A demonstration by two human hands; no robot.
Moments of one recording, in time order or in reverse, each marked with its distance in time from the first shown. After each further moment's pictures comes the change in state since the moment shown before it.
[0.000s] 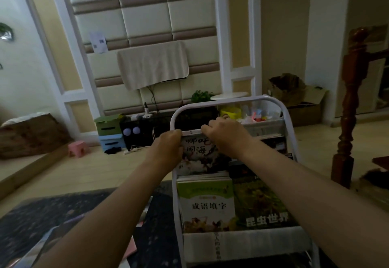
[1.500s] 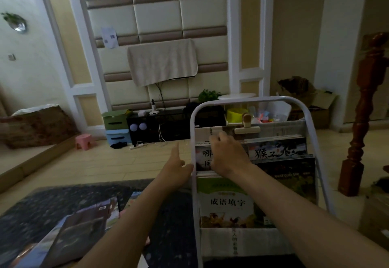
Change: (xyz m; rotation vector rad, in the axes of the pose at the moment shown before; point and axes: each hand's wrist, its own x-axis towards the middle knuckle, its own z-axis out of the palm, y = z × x) left_hand -0.059 -0.036 0.030 -0.841 -0.201 -0.433; right_hand 0.007 -0.086 0.016 0.385 -0.109 0.386
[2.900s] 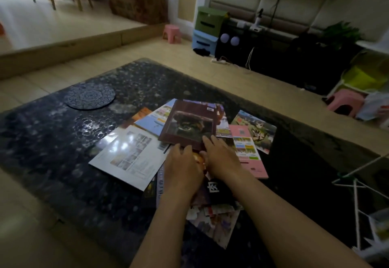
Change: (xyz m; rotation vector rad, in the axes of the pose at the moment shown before) left_hand -0.119 -0.367 -0.136 0.377 0.479 -0.474; right_hand -0.021 -0.324 0.374 0.099 -0.663 -0.332
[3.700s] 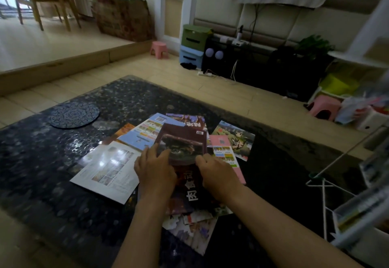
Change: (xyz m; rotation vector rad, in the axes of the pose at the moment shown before) left_hand 0.001 0.009 -0.018 0.194 0.211 0.059; right_hand -0.067 0.018 -0.048 -0.114 0.141 -0.243
